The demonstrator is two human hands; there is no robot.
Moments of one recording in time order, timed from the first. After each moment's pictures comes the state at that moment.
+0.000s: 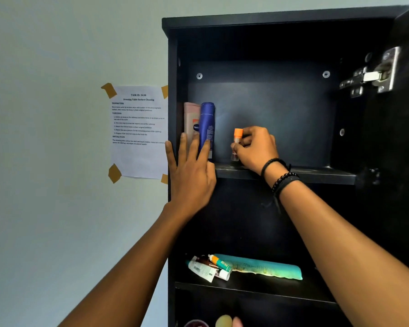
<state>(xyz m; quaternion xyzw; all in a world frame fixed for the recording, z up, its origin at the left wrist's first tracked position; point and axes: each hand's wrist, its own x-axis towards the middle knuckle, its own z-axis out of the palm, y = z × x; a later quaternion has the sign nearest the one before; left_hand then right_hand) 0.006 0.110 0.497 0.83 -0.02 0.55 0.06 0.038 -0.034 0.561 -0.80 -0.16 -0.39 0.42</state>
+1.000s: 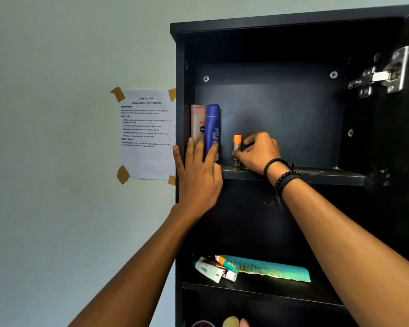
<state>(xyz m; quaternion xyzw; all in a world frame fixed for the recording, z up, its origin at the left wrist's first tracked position) 0.005 0.109 0.496 0.84 -0.02 0.54 0.08 0.047 -0.028 0.562 -0.84 -0.10 -0.34 0.40</state>
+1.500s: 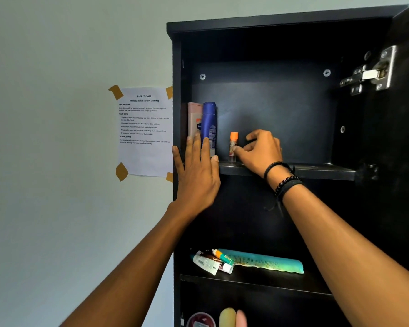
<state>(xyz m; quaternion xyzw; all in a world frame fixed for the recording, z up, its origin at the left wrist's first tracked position) -0.001 0.106 0.491 0.85 -0.04 0.50 0.12 0.023 -0.037 0.554 -0.83 -0.10 -0.37 0.41</state>
